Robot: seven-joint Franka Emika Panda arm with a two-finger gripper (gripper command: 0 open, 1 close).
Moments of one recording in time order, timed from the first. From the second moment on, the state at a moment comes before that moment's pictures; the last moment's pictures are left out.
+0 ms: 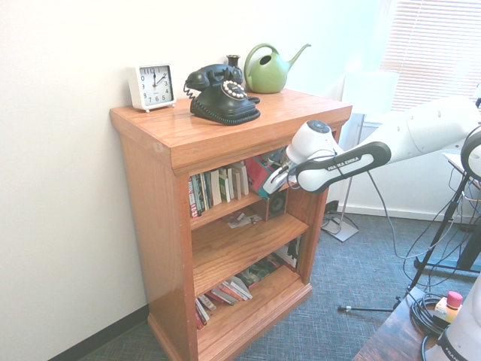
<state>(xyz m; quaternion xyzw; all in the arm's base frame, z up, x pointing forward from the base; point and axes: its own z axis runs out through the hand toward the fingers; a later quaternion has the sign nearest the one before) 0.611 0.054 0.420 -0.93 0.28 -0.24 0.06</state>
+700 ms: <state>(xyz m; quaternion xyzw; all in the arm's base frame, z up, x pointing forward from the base) 0.605 0.075 0.420 -0.93 0.27 -0.25 0.04</state>
